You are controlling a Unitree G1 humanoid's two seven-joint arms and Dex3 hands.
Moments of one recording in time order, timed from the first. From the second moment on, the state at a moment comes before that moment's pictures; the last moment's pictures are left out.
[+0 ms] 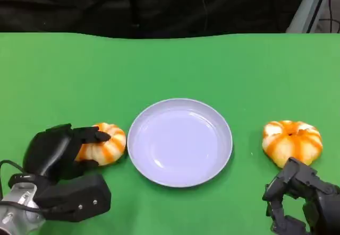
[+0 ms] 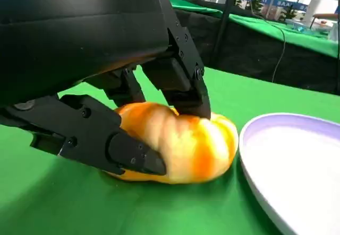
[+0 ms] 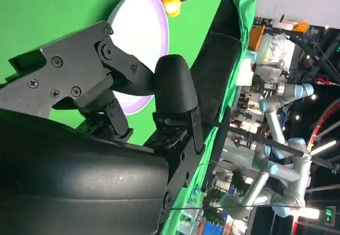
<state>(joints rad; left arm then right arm) -0.50 0.34 -0.41 1.12 0.66 -0.61 0.59 0.27 0.00 0.05 0.08 -0.11 -0.68 -0.01</state>
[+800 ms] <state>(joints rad) -0.50 0.35 -0.32 0.73 0.59 -0.58 0.42 0.25 0.00 0.05 0.09 -0.11 -0.67 -0.01</state>
